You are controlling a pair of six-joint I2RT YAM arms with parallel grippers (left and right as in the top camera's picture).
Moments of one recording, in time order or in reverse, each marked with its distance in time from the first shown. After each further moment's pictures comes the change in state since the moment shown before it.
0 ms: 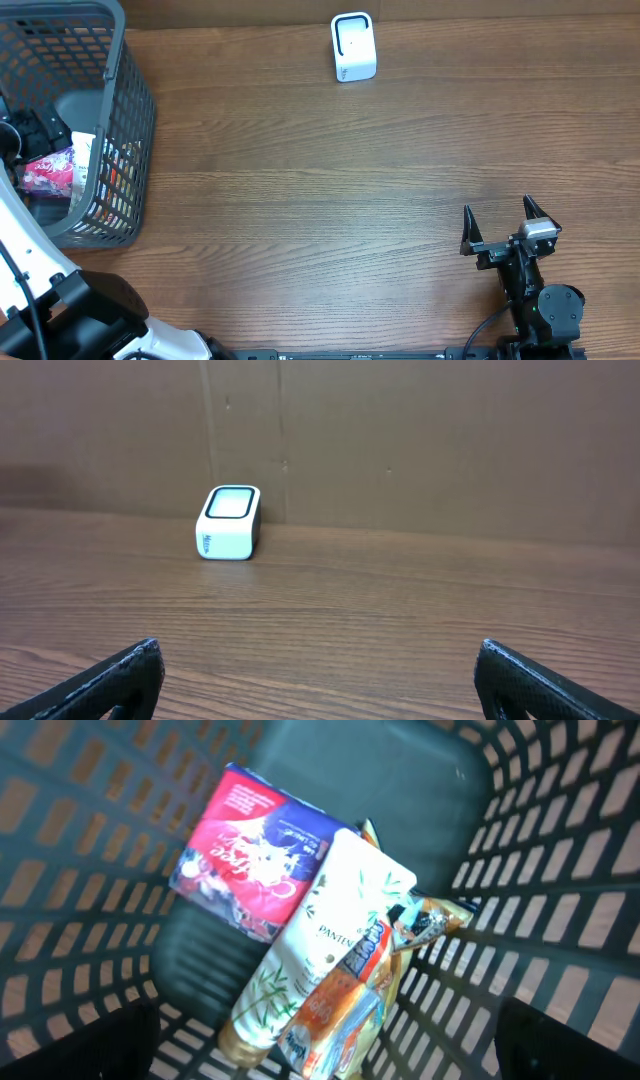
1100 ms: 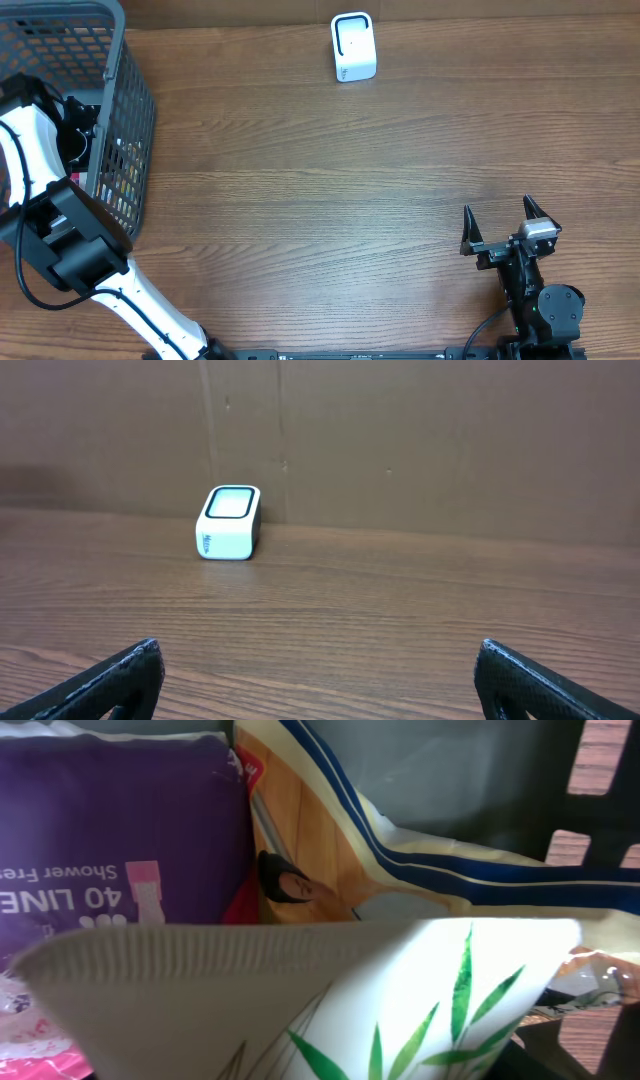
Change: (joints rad) left arm -0.100 0.436 -0.001 0.037 -0.060 0.335; right arm 0.000 0.000 0.000 -0.001 0.000 0.000
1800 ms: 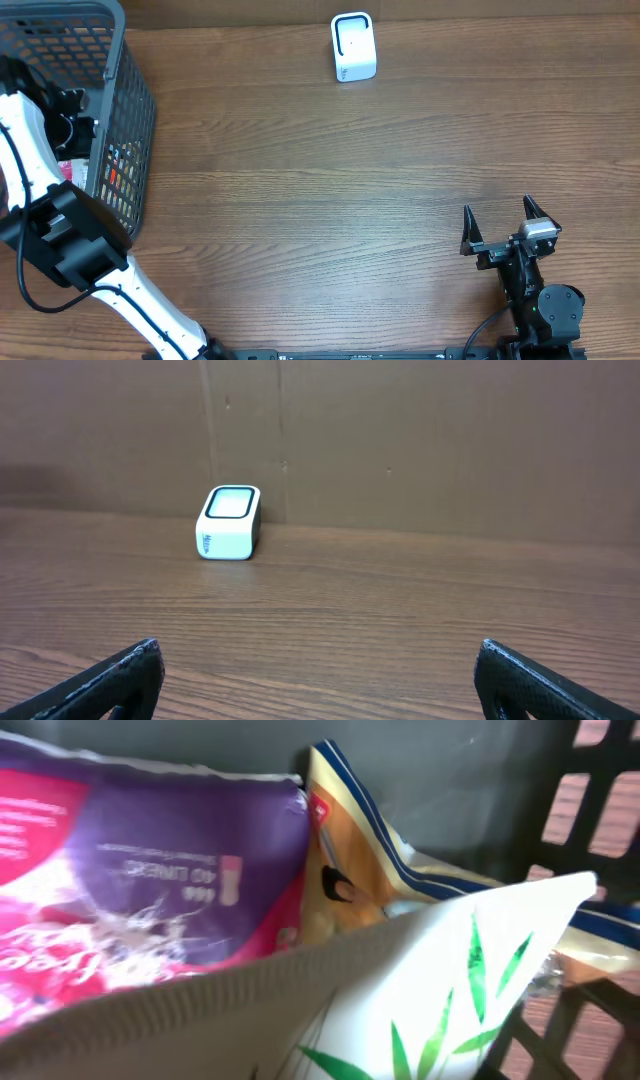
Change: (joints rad) left arm 0.000 0.032 0.223 -0.141 -0.025 -0.093; right arm 0.000 0.000 0.000 0.000 0.000 0.000
